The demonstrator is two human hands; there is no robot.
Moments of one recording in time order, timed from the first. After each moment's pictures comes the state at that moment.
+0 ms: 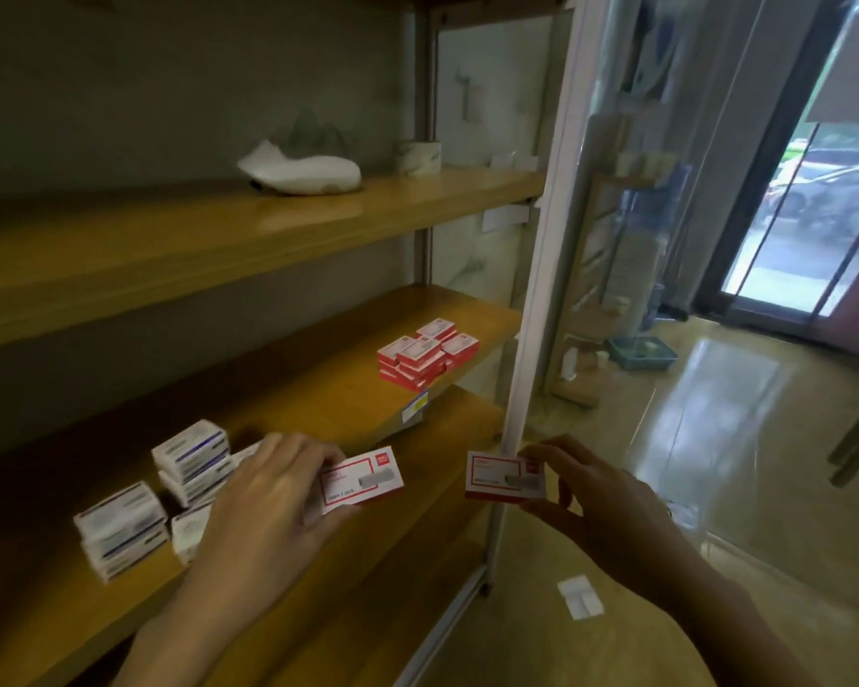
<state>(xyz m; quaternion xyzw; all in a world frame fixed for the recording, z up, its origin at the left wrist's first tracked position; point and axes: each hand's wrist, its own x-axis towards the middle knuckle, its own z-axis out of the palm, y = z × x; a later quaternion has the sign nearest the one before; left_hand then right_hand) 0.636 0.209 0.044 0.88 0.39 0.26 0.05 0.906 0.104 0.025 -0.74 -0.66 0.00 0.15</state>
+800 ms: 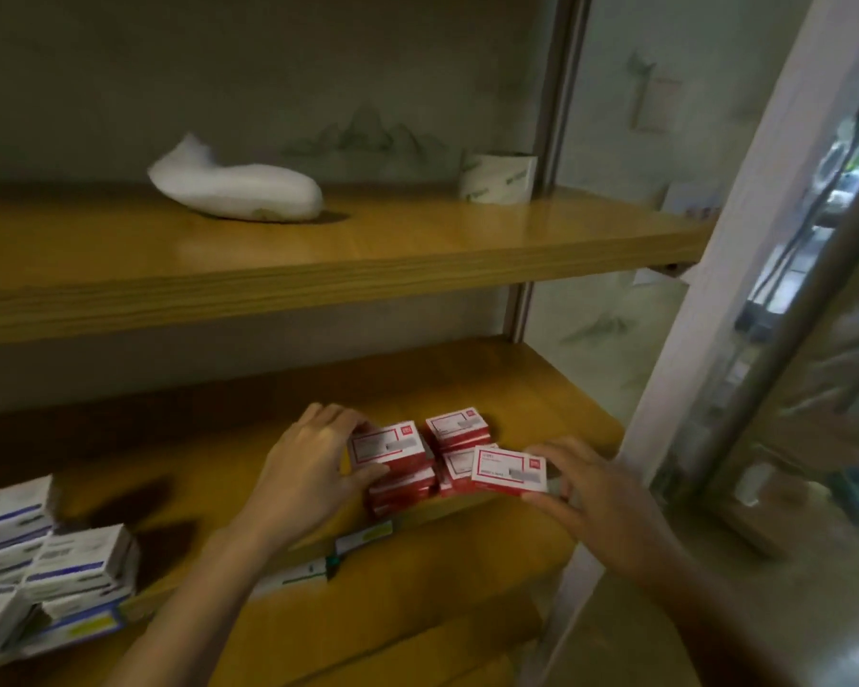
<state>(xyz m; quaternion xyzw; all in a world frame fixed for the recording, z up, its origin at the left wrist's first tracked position) 0.834 0.392 0.030 0.77 0.59 0.25 0.00 1.108 0.381 0.027 -0.58 -0.80 0.09 0.16</state>
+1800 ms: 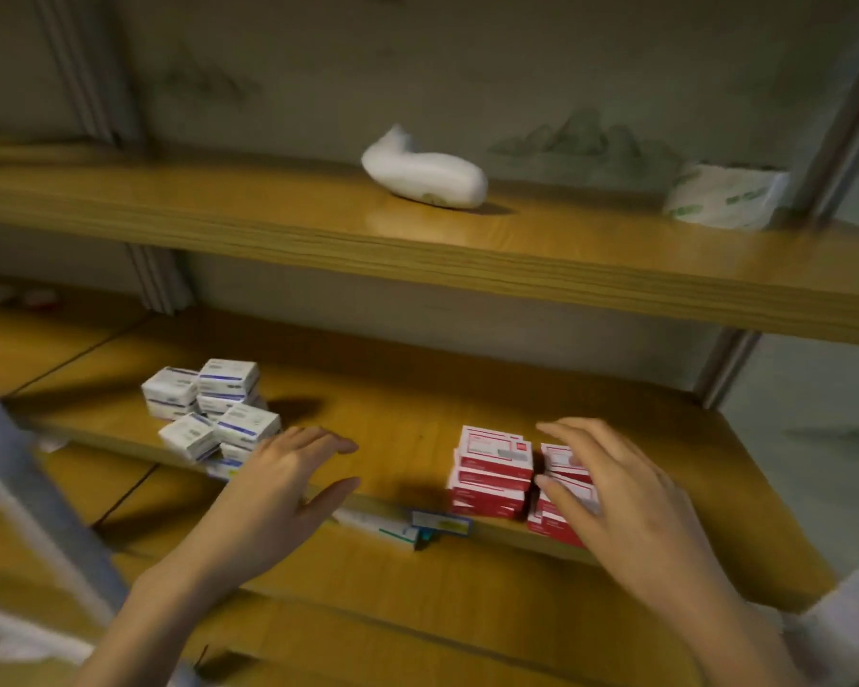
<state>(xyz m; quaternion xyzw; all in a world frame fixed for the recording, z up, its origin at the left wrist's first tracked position) 0.827 0.290 0.031 0.62 0.75 0.24 -0.03 1.074 0.442 0.043 -0.35 -0.91 0.07 0.19</state>
